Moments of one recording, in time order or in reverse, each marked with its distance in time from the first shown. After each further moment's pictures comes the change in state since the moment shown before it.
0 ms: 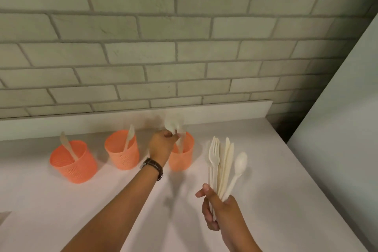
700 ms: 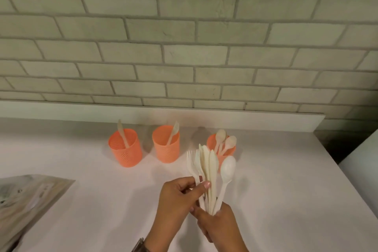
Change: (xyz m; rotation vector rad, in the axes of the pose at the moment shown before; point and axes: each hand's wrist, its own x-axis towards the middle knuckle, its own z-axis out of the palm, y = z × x) left_hand -0.153 -0.005 -0.093 -0.216 -0.080 -0.062; right_hand -0.015 0.012 0.082 -0.306 -0.156 -0.029
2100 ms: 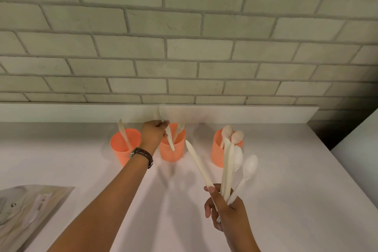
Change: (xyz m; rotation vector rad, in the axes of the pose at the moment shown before) left_hand 0.191 -0.002 -0.090 0.218 0.198 0.040; right_hand 0.011 0.002 0.034 0.197 0.152 -0.104
